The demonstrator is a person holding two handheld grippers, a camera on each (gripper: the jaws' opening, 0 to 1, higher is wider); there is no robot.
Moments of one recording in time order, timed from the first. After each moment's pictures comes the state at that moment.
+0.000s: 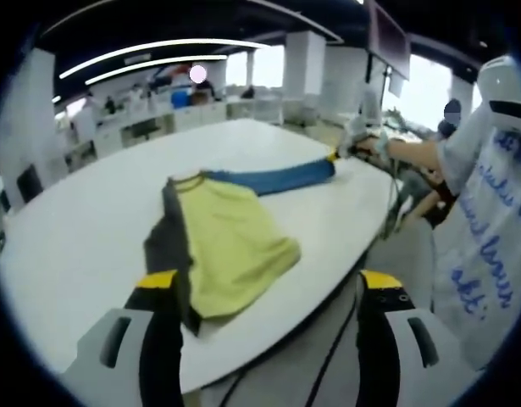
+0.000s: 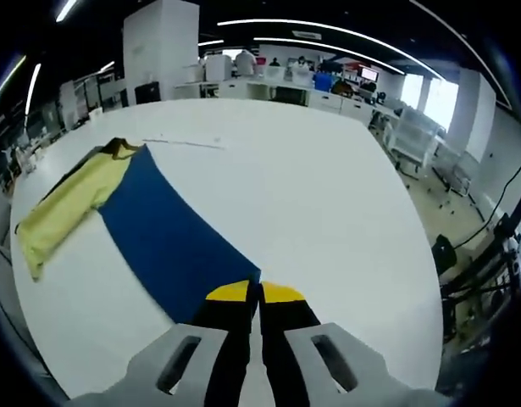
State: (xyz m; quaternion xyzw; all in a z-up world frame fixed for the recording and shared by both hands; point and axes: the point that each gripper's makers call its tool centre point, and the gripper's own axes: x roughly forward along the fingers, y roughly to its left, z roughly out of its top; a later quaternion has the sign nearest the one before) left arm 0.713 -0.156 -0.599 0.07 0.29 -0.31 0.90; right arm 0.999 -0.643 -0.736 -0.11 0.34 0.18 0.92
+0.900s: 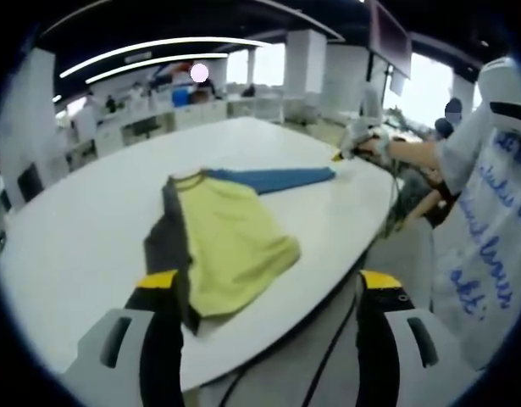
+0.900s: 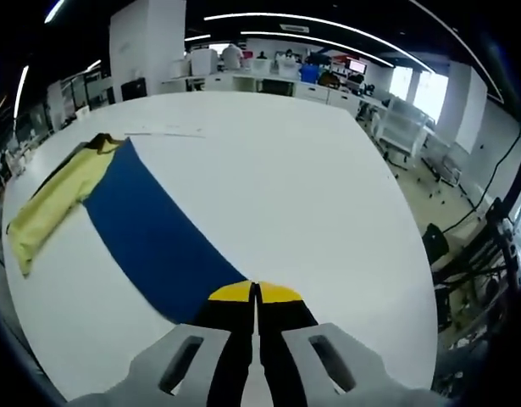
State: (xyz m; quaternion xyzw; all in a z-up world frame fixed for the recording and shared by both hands) left arm 0.711 -0.158 -0.600 0.07 0.29 -0.31 0.90; right arm 0.994 -0.667 -0.742 -0.11 0.36 0.14 0.92
